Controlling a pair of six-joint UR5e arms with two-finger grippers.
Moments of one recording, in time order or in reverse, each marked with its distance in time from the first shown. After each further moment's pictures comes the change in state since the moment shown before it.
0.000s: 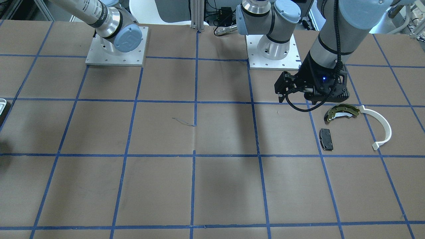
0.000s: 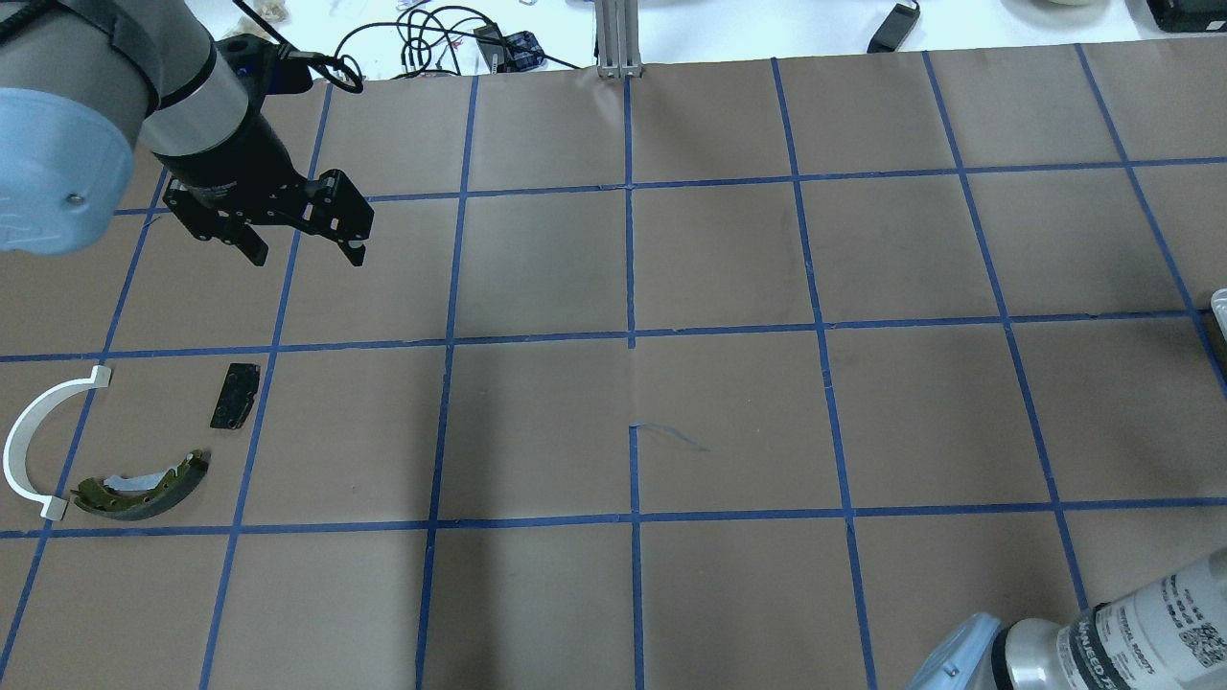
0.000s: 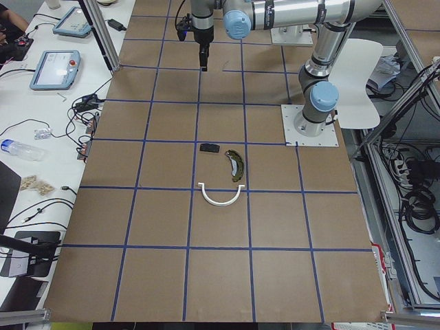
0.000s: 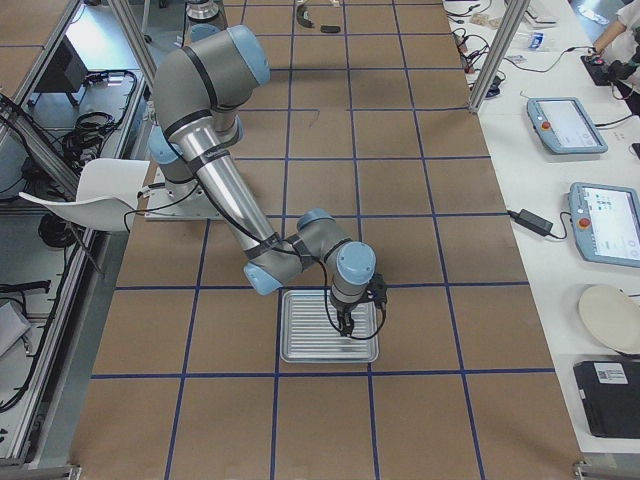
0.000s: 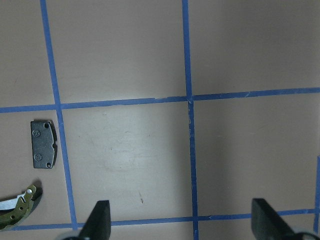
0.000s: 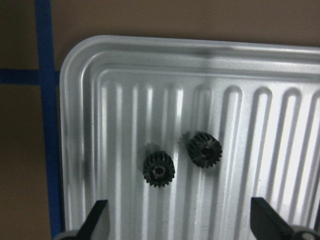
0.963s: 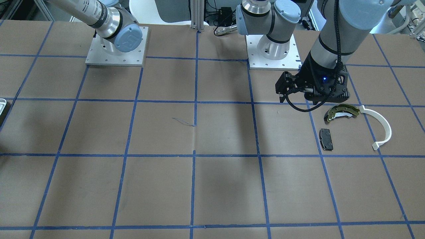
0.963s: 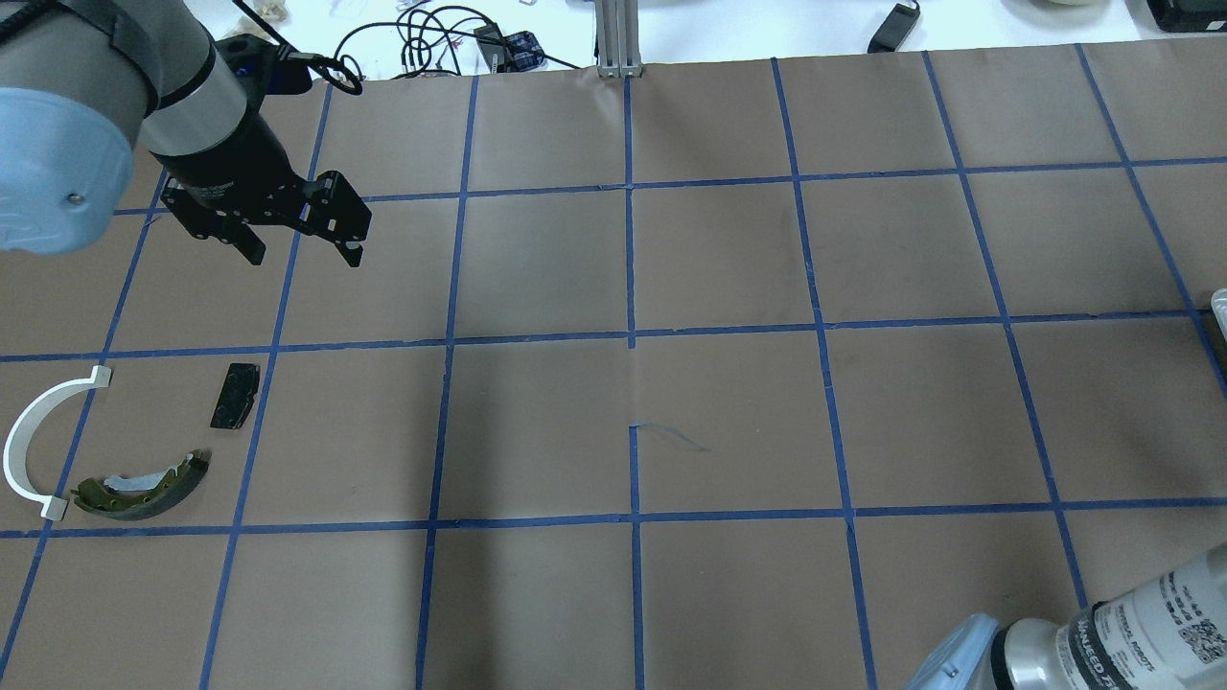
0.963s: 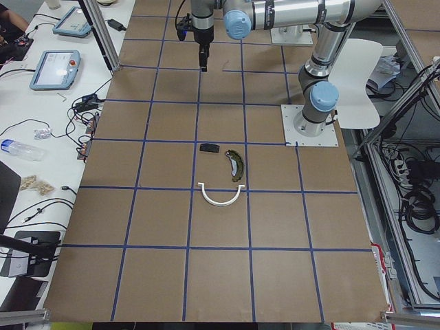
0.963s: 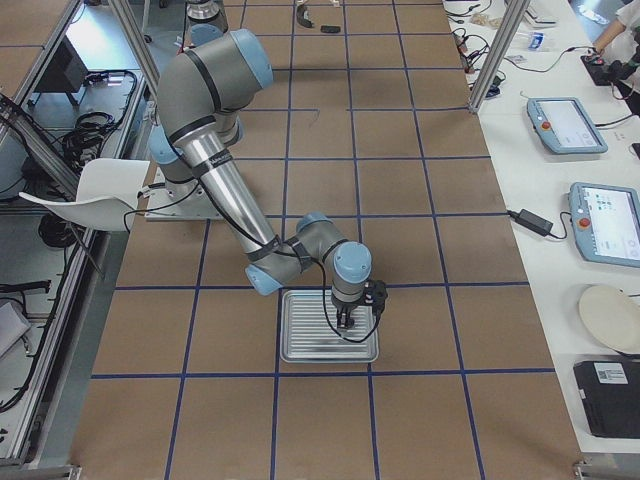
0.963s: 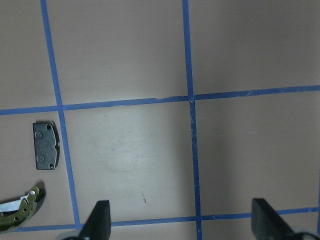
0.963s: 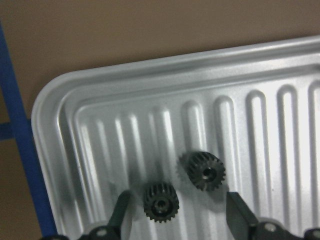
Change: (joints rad) left arm 0.001 -0.002 -0.001 0.000 0.008 0.016; right arm 0.008 0.014 0.045 -0.112 0.021 0.180
